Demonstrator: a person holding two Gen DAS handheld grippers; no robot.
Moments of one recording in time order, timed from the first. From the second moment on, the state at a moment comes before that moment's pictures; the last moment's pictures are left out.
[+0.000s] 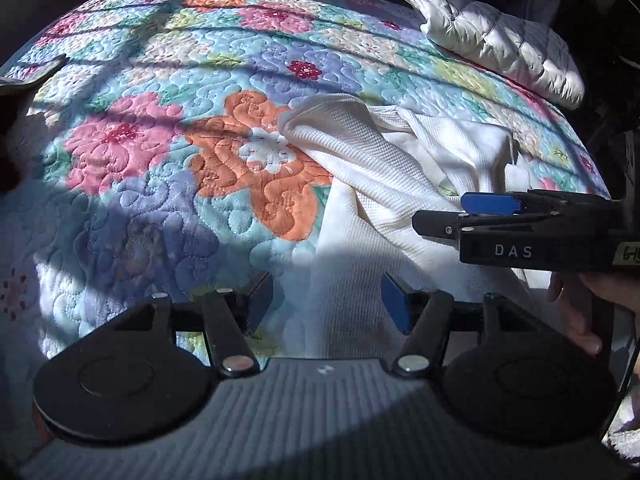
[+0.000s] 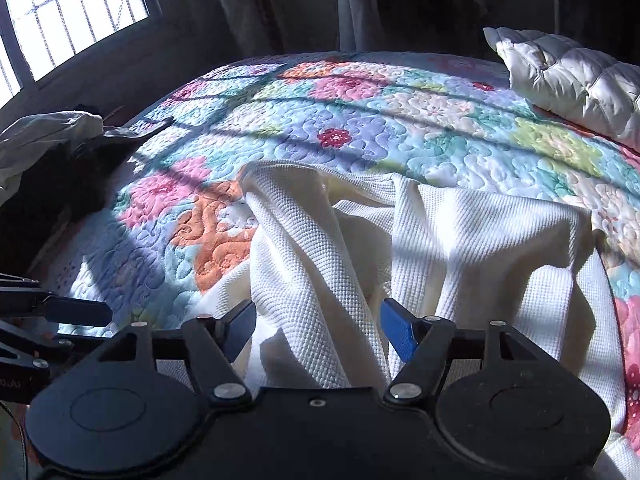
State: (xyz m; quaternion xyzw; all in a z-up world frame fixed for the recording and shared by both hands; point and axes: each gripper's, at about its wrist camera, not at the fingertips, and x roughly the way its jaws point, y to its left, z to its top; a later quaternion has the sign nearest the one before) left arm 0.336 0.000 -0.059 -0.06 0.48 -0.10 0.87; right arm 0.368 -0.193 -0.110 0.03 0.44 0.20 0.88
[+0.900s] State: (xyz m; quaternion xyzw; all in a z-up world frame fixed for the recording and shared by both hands) left arm 0.366 0.050 -0.133 -0.24 0.46 -0.10 0.85; right arm 0.299 -0.172 -0.089 0.08 0.41 0.27 0.86
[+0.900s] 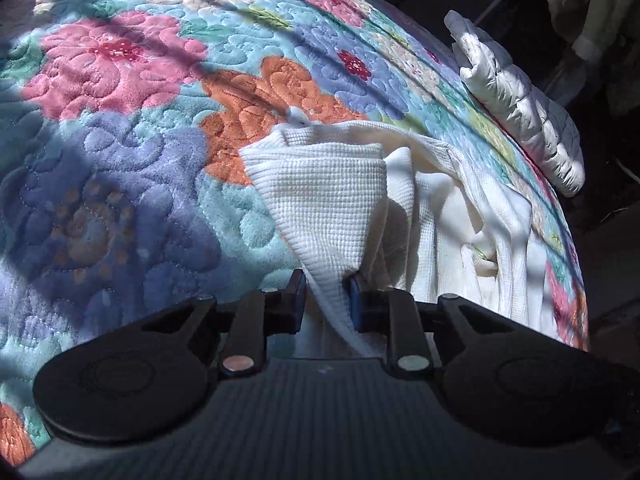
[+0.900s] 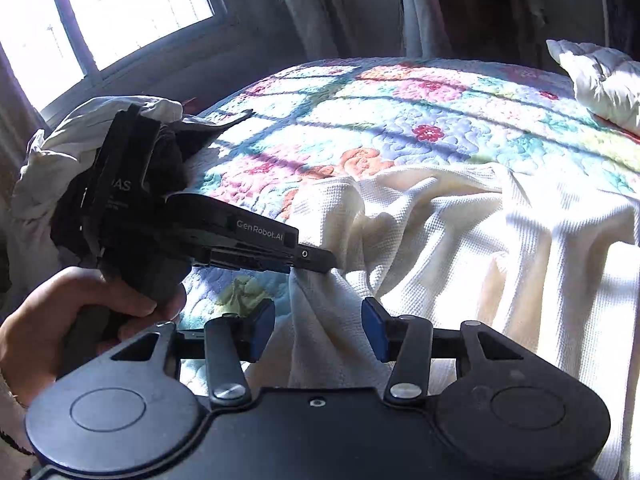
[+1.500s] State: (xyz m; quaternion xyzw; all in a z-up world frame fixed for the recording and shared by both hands) left arm 0.327 0.070 -0.099 -0.20 0.46 -0.08 0.86; right arm 0.244 -0.112 -0.115 -0.02 0.33 0.31 0.89
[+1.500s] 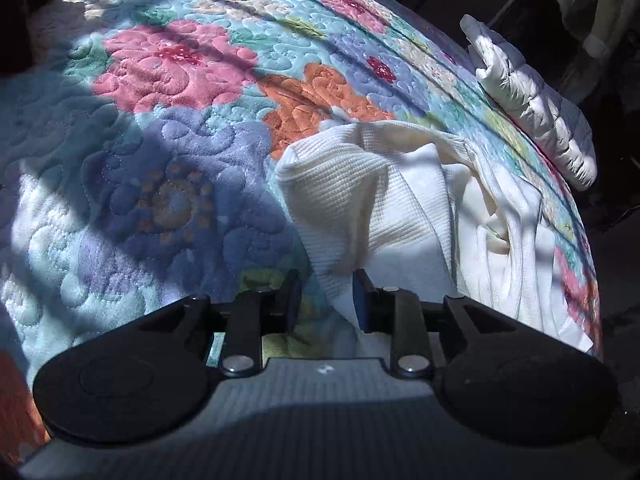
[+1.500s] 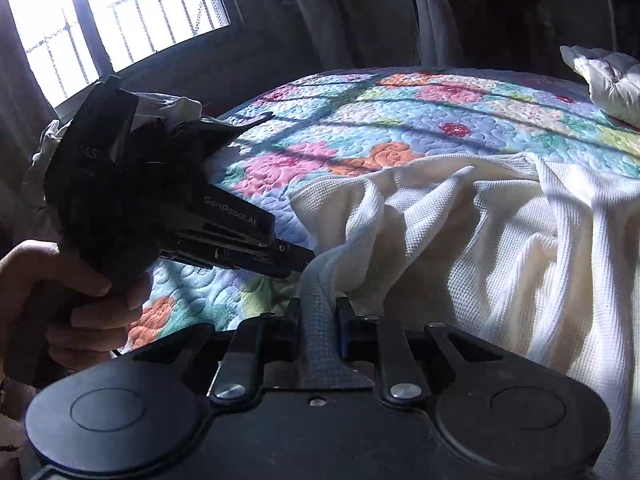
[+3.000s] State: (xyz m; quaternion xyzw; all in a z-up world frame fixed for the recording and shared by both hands) left arm 0.363 -0.117 -0.012 -0.16 0.32 -0.29 0.89; right arm 0.201 -0.249 -0.079 0.06 0.28 0.11 0.95
